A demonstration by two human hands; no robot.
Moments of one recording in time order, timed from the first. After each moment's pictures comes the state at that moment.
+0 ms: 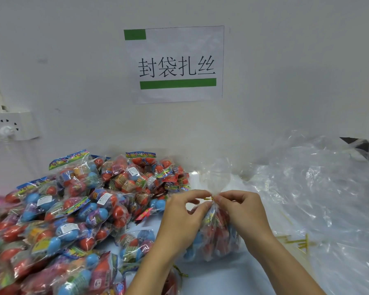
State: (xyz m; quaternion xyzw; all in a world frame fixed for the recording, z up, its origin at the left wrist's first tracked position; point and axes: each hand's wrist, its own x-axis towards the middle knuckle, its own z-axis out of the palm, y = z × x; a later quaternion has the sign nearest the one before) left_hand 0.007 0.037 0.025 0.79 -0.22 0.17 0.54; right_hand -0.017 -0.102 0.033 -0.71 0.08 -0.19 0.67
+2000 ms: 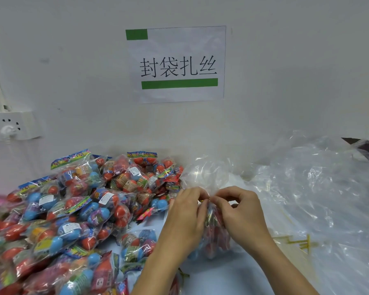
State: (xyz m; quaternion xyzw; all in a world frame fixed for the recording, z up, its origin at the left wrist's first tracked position) left_hand 0.010 0.037 0.016 0.85 -0.27 0.23 0.38; right_hand -0.010 -0.099 0.022 -0.77 -0.02 -0.29 0.56
